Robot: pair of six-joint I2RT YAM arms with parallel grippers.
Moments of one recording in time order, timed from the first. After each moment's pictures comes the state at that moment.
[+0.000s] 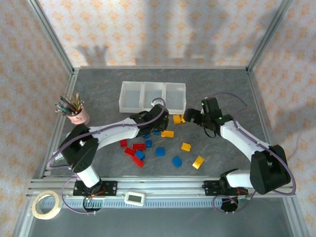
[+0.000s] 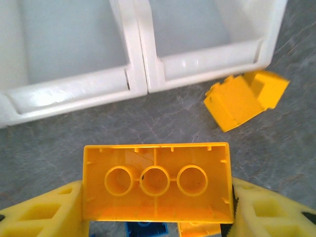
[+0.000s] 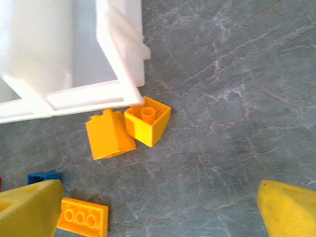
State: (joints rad) left arm -0.79 1.64 1.10 -0.34 -0.31 -0.49; right arm 0.35 1.31 0.80 -0.37 -0.09 0.57
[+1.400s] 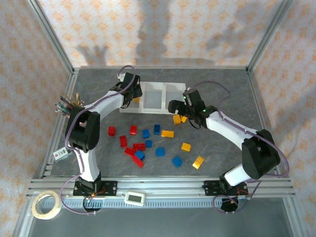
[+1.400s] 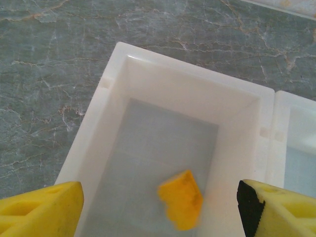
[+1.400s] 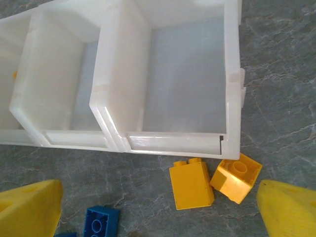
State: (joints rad) left arm -0.31 1.90 1.41 -0.37 -0.34 -0.54; right arm 0.53 1.49 1.01 -0.30 0.06 0.60
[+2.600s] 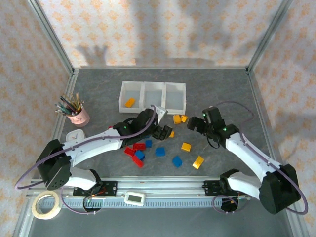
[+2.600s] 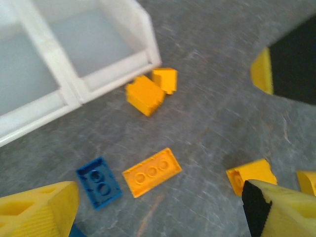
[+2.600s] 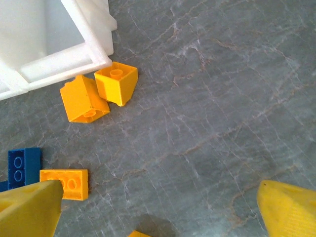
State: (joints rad) left arm -0.87 1.39 0.94 -0.25 -0.12 -0.24; right arm 0.41 1.07 0.67 -0.51 0.04 0.69
